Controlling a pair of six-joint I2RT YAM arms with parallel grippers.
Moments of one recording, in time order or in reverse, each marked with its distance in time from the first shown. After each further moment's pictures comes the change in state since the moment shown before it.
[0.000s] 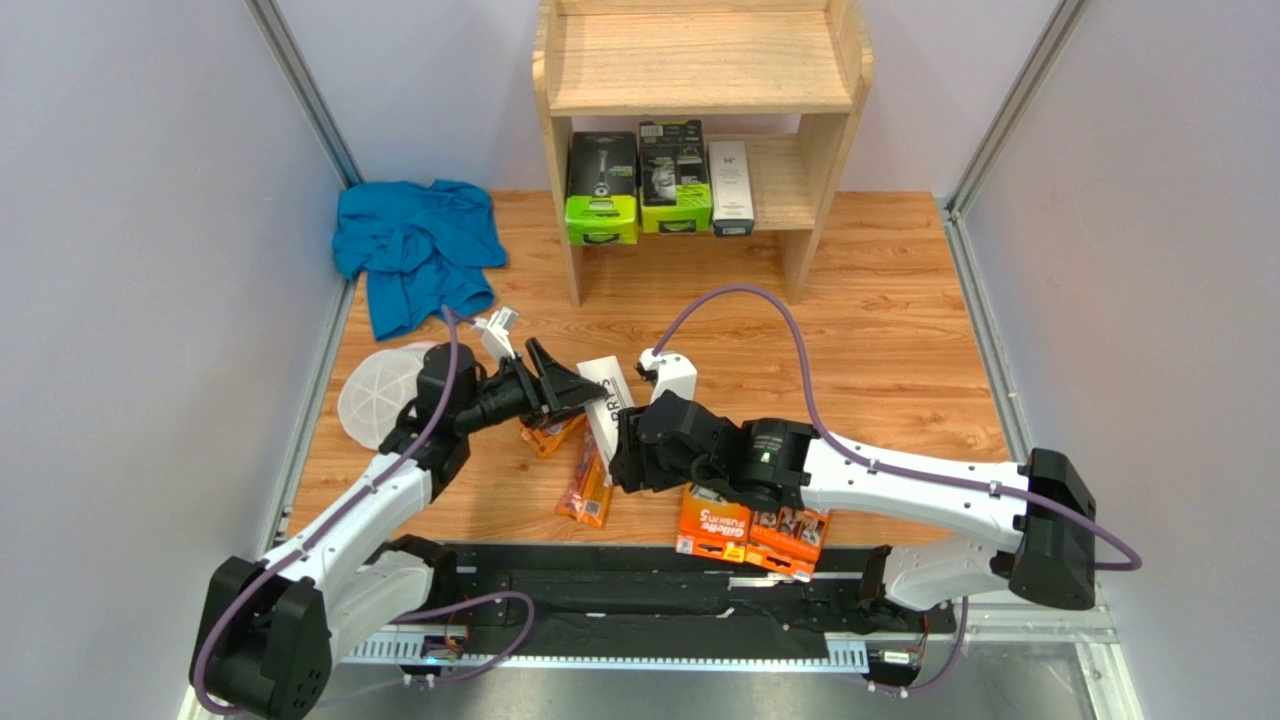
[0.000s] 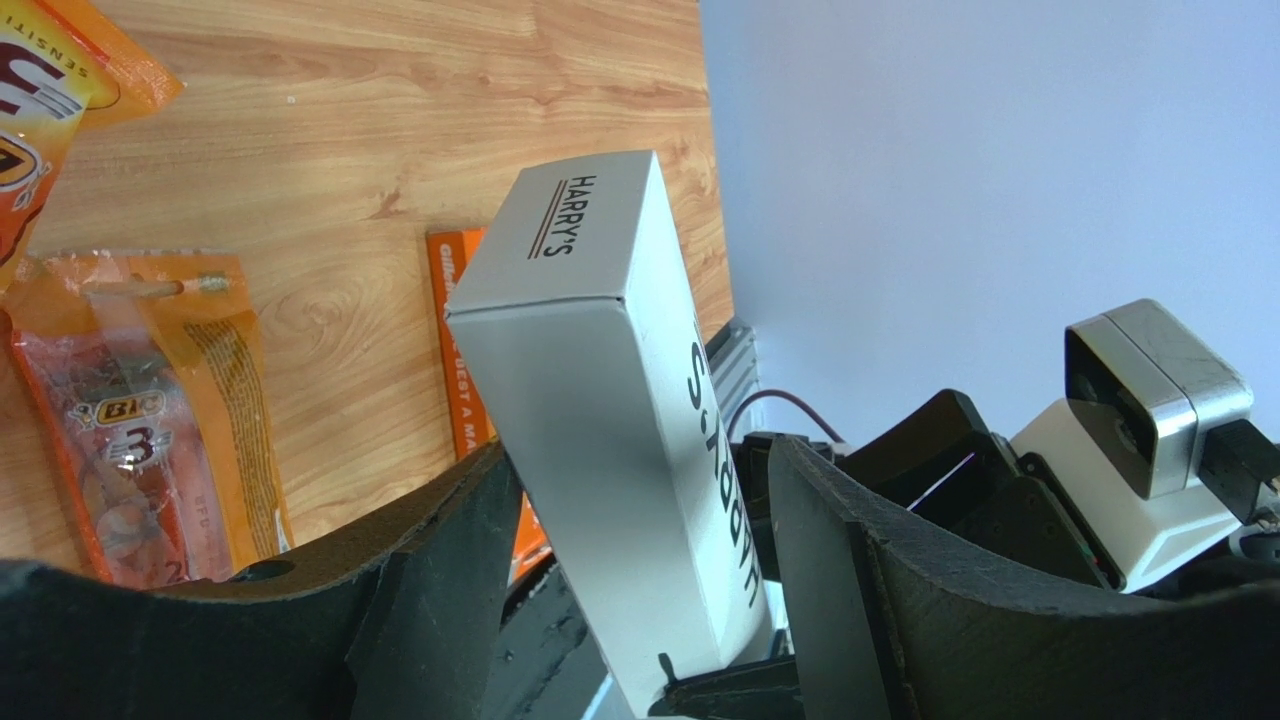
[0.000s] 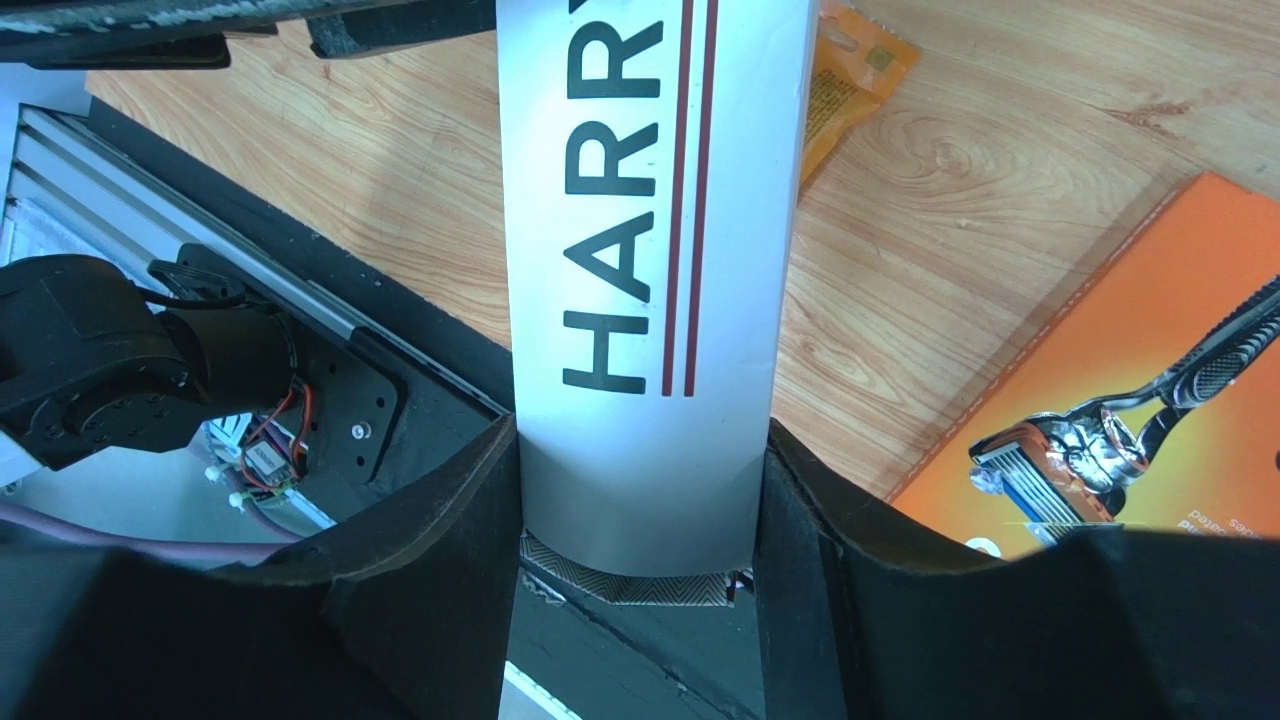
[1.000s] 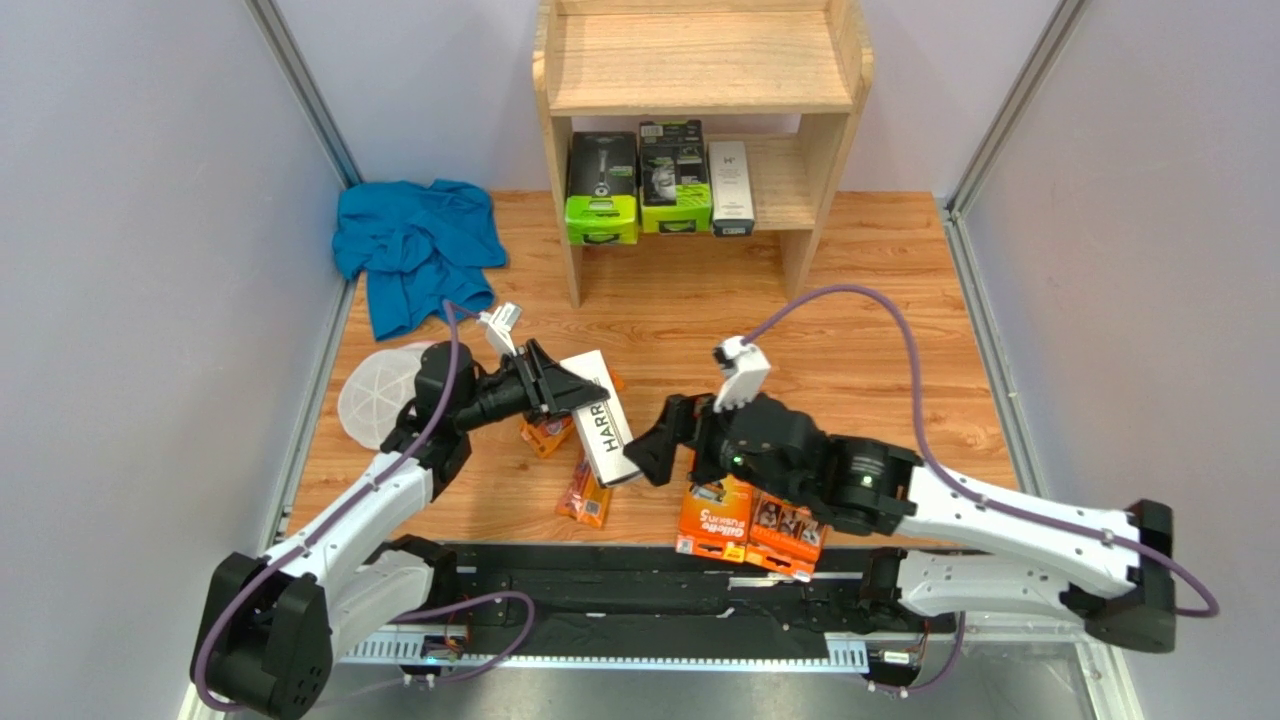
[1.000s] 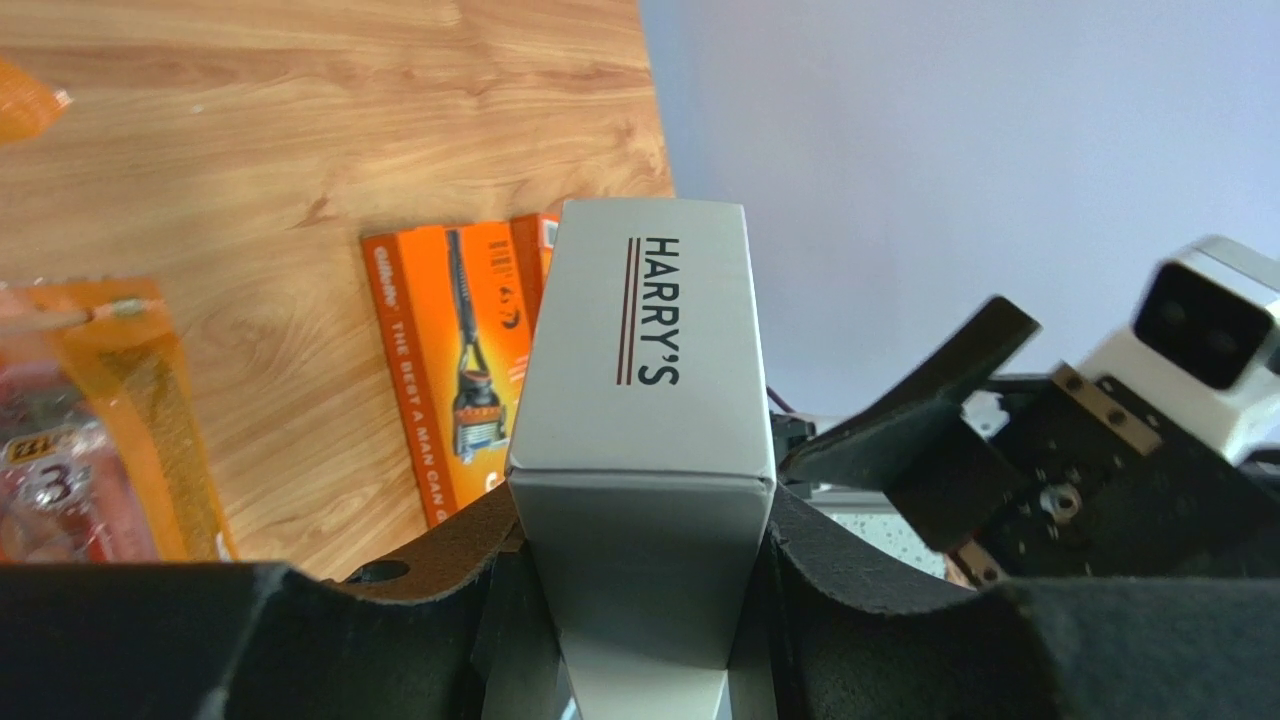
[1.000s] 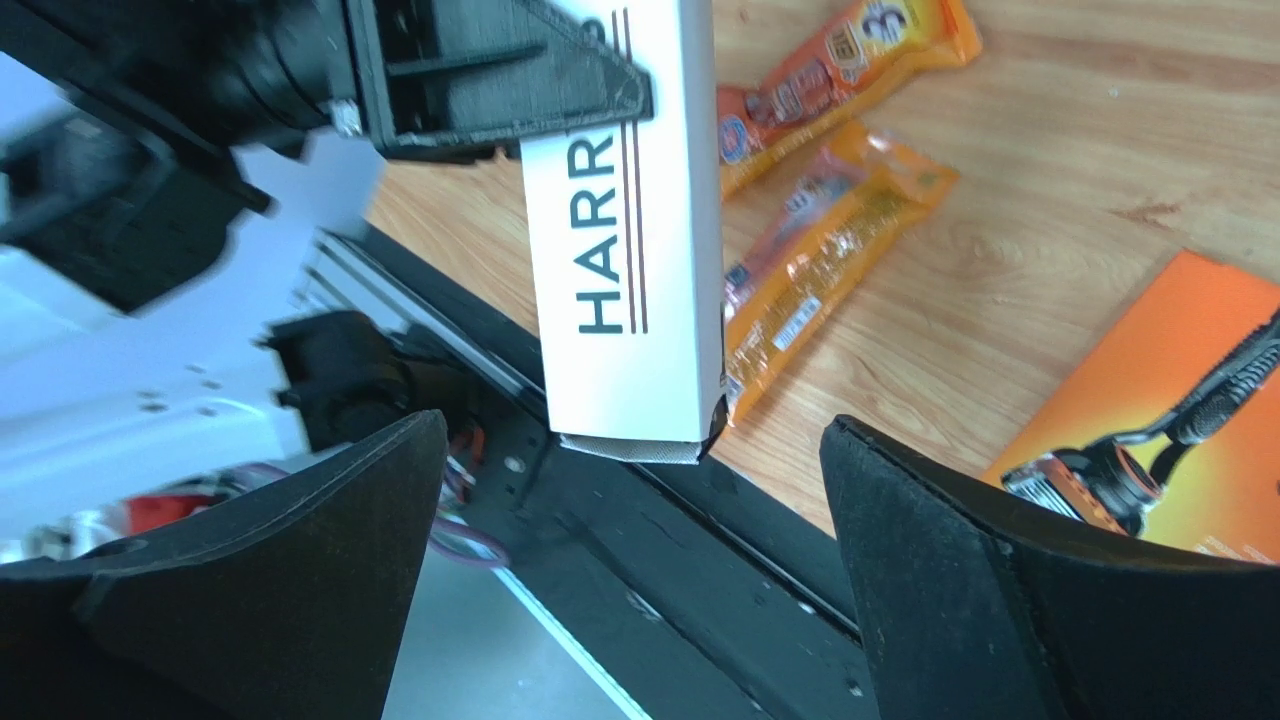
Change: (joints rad) left arm 0.000 0.008 -0.002 0.060 0.058 -0.019; right arm 0.001 -0.286 -0.105 0.082 0.034 0.013
